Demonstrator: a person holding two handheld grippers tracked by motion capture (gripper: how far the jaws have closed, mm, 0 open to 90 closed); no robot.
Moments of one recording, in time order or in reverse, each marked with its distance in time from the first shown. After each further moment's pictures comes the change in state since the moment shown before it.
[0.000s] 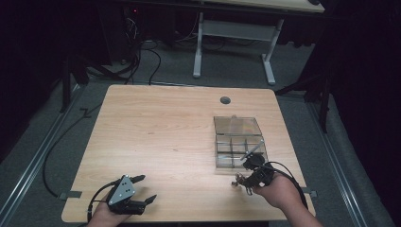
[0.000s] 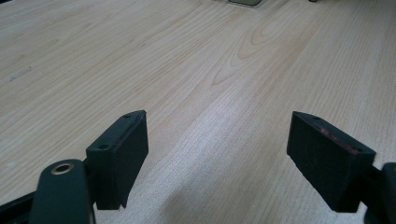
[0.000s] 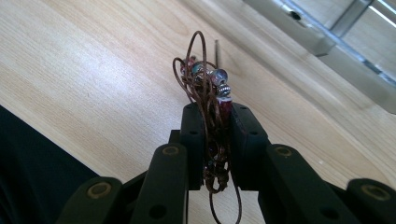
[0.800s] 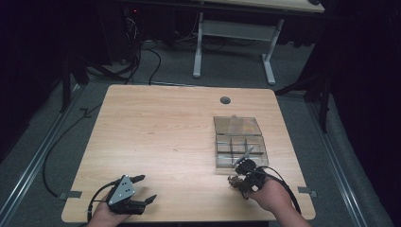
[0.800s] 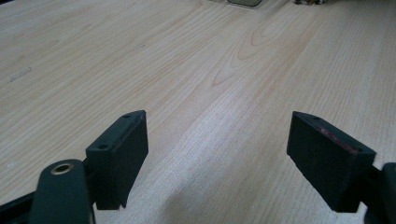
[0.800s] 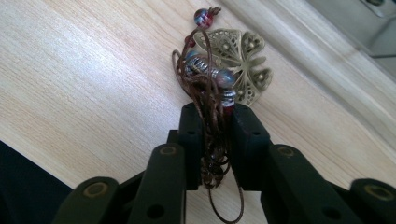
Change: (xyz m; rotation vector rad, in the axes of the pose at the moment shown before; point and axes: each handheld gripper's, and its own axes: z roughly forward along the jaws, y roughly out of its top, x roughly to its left) left arm 0.000 0.000 0.000 0.000 -0.002 0.000; right arm 0.012 0.004 0.032 0.048 -0.032 -0.010
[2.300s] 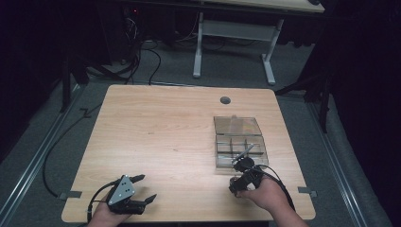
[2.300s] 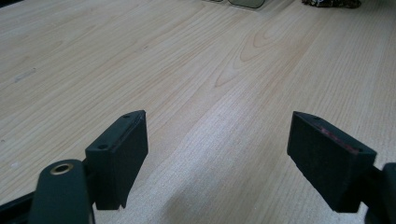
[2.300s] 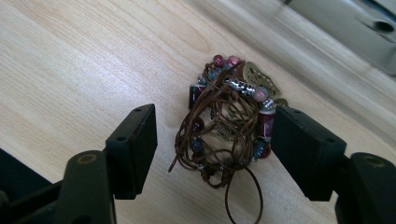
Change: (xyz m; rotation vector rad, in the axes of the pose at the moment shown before) left arm 0.000 0.000 -0.001 -0.010 0.013 -0.003; right arm 0.000 0.010 0.004 -0.033 0.061 0.055
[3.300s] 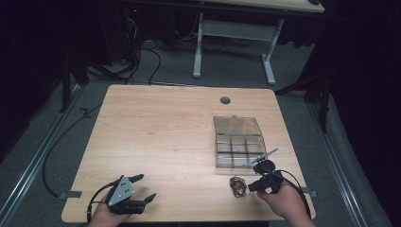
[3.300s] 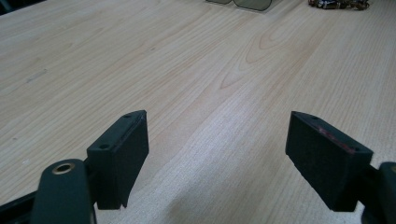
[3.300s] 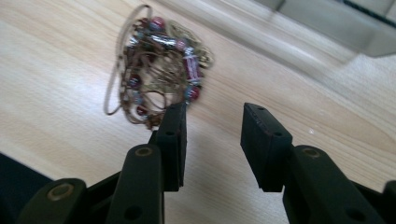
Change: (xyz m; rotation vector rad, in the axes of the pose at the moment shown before) left arm -0.001 0.000 0.000 0.001 0.021 0.002; right arm -0.027 -0.041 -0.025 -0.089 -0.056 0.116
